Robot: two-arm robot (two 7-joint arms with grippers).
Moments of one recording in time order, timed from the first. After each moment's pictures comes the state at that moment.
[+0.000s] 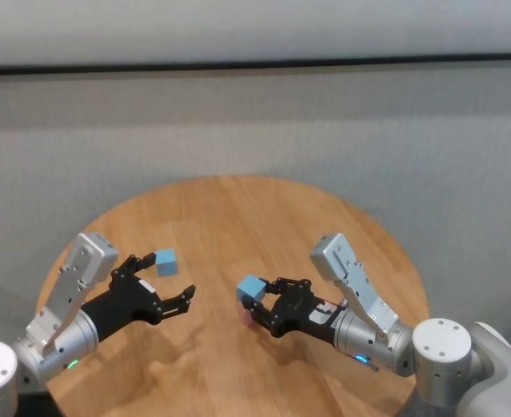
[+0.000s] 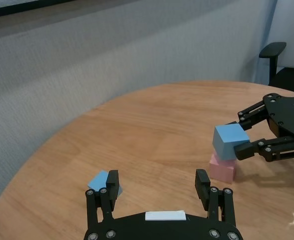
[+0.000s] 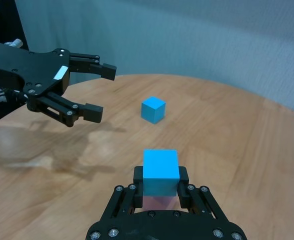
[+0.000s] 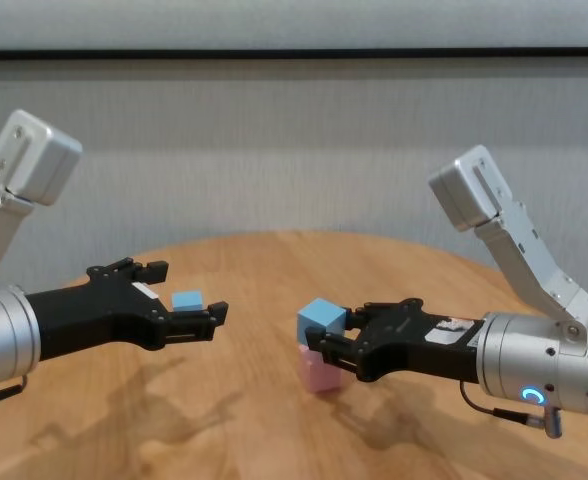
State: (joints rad) left arm -0.37 0.36 0.37 -1.10 -0.19 -0.19 -0.51; right arm 0.54 0.18 -0.51 -0.86 0.17 -0.13 0.59
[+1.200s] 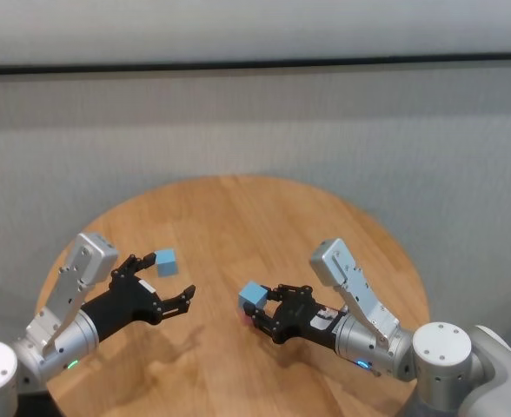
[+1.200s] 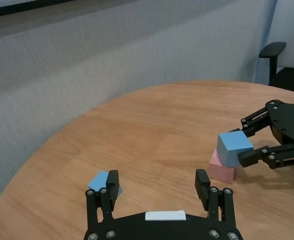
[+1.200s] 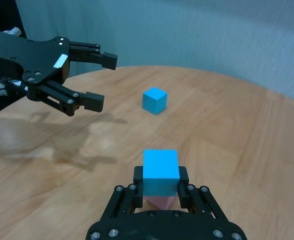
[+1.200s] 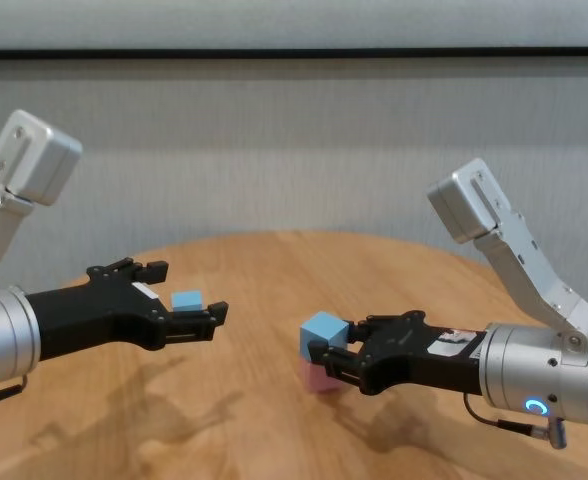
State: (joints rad) left arm -0.37 0.36 0.37 -1.10 -0.19 -0.19 -0.51; right arm 0.54 0.19 -0.53 -0.86 0.18 -0.12 0.58
